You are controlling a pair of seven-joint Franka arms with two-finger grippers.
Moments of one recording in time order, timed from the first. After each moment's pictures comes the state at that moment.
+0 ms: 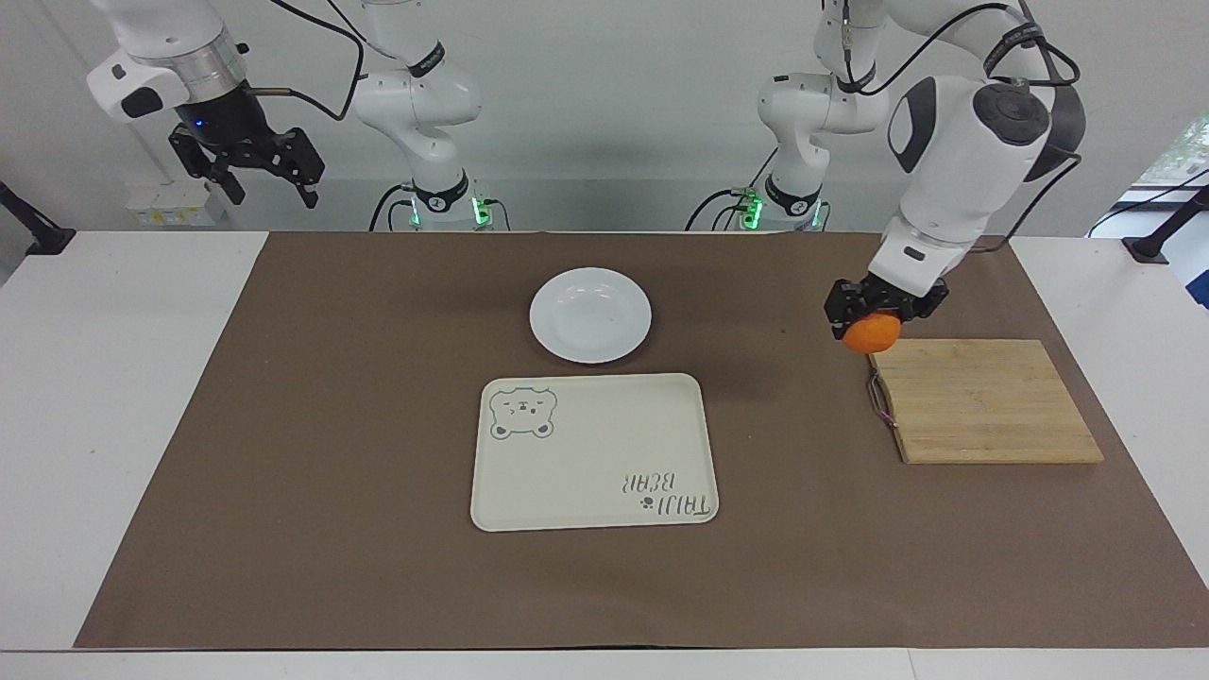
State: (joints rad) left arm -0.23 0.08 -0.05 -1.72 -0.03 1.81 -0.30; right arm 0.08 -0.09 -0.16 -1.55 -0.03 1.41 -0.01
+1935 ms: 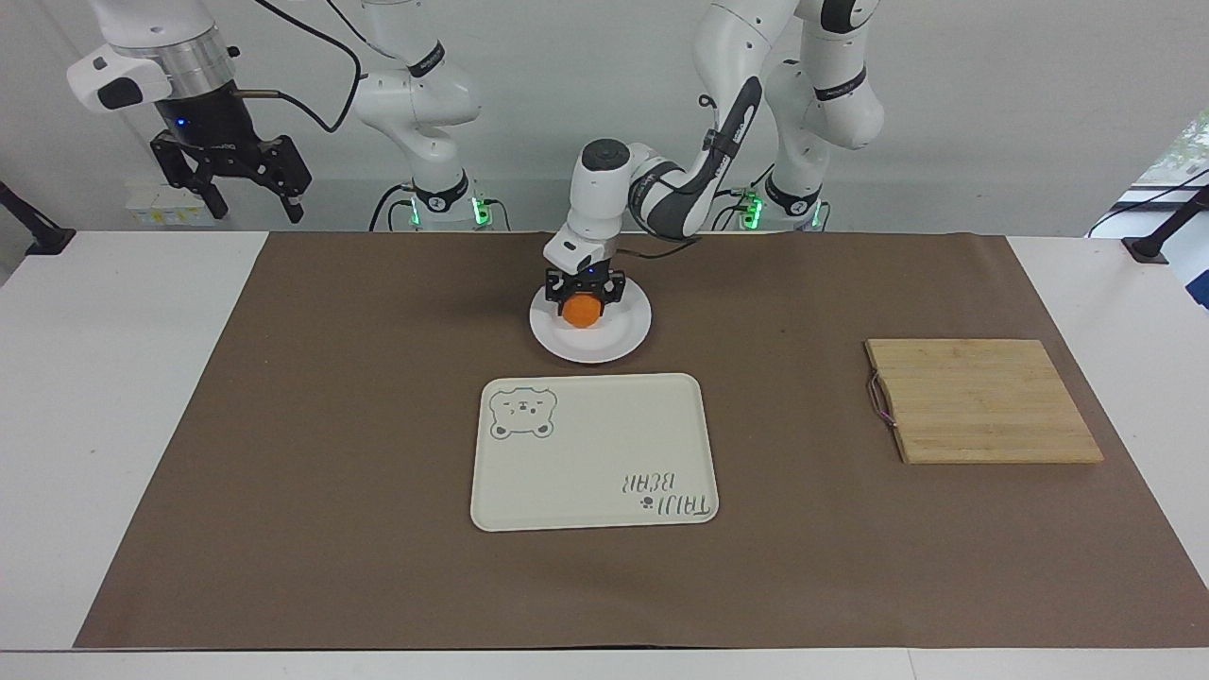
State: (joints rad) left arm -0.91 0.27 -0.05 -2.09 -0.03 2.52 -0.97; right arm 0.07 -0.09 -0.16 -1.57 -0.03 1.57 -0.01
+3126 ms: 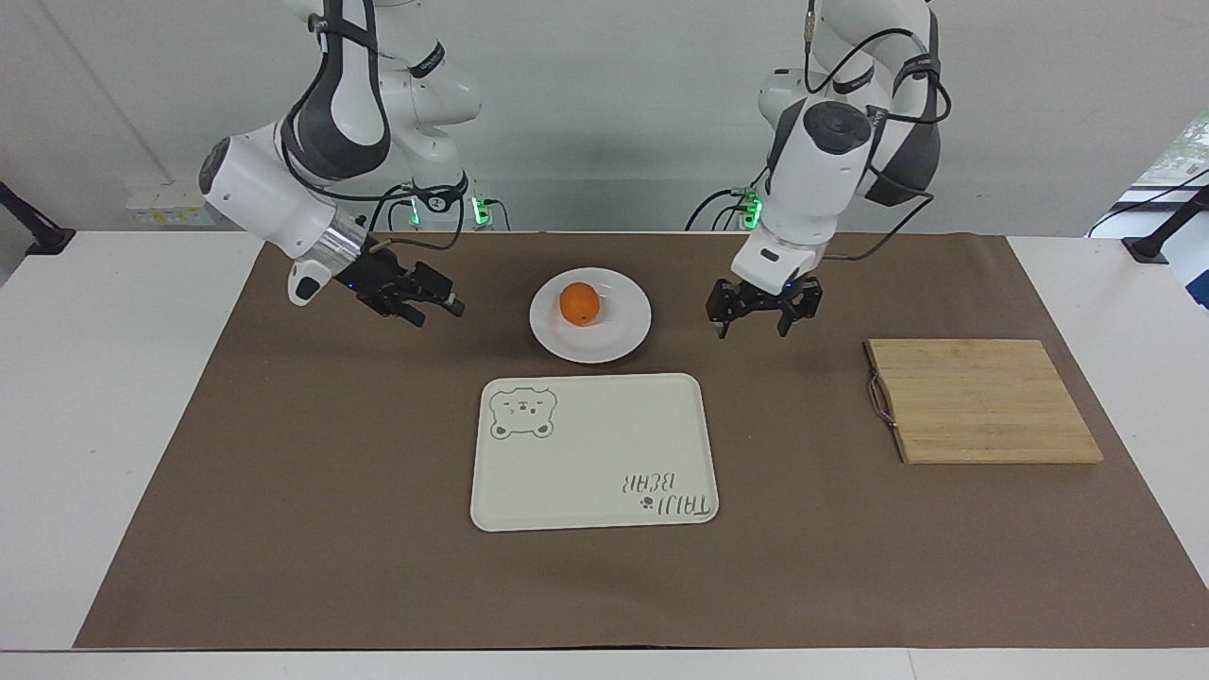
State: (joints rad) left arm -0.37 0.08 -0.01 -1.83 -0.04 1.98 -0.39; right arm 0.13 -0.07 -0.15 -2.22 0.78 2.04 -0.13
